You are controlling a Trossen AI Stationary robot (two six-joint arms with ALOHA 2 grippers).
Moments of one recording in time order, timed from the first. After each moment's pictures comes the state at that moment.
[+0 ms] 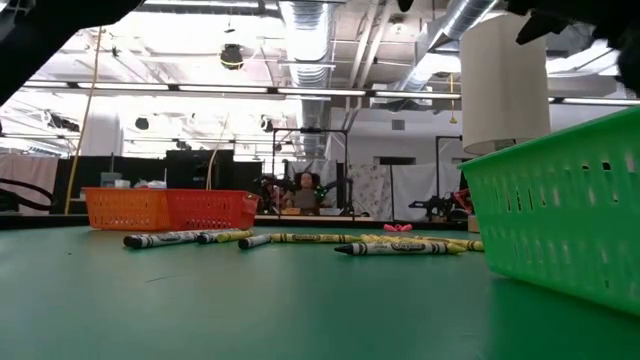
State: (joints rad) left arm -0.34 2.59 2.26 -0.01 0.01 0.76; right arm -0.07 0.74 1.13 -1.11 0.21 0.07
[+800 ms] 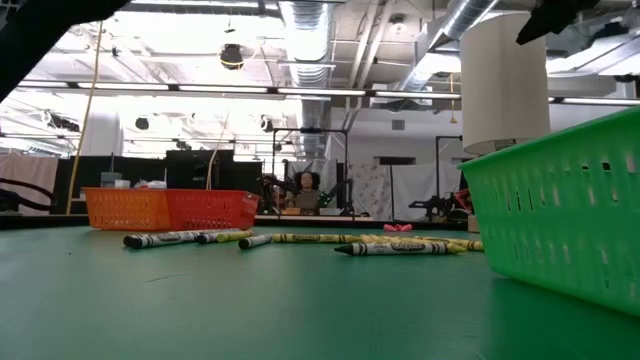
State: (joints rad) left arm -0.36 2.59 2.29 0.11 -0.30 0.62; right arm -0.07 0.74 1.13 -1.11 0.21 0.07
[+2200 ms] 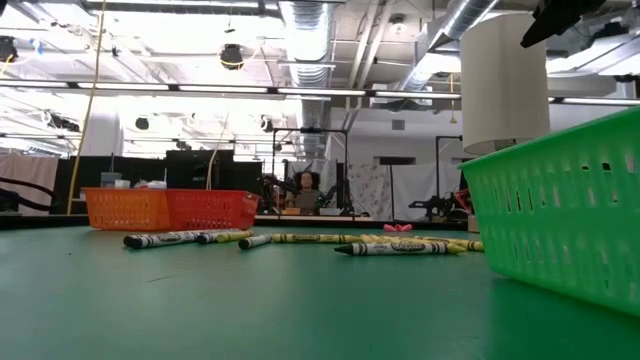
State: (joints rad) left arm -0.52 2.16 2.35 -1.34 -0.92 -0.74; right arm -0.07 0.74 1.13 -1.15 0.21 0.05
